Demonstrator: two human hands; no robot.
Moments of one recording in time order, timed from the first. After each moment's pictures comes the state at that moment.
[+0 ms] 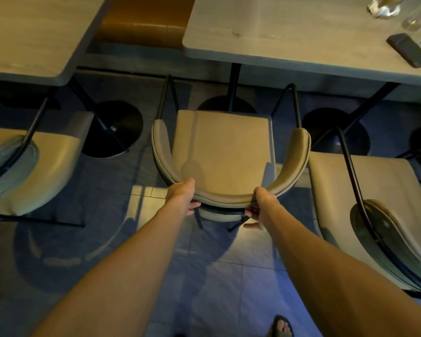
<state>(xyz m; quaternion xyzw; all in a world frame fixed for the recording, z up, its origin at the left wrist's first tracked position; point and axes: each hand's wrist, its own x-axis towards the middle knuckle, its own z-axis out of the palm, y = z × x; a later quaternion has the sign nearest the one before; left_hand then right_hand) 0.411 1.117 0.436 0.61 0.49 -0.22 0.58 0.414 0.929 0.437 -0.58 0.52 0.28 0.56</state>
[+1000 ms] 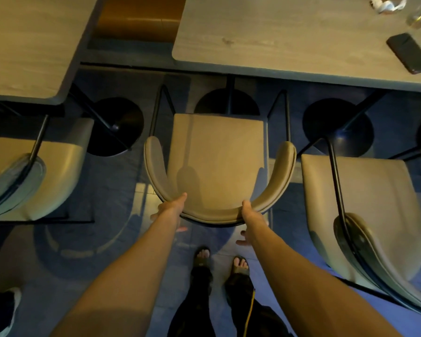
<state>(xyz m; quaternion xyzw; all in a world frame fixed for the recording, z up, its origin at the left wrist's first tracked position) 0.428 1.120 0.413 0.55 0.61 -0.22 0.52 0.425 0.919 0.456 -0.57 0.58 0.32 0.49</state>
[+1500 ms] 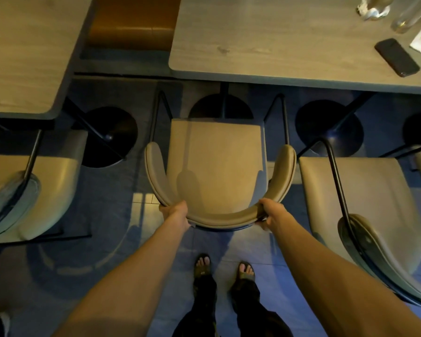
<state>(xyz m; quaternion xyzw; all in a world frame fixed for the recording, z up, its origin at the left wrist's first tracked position) 0.454 1.118 0.432 0.46 0.62 -0.12 0.63 0.470 0.889 0.436 -0.53 0.57 0.27 0.56</state>
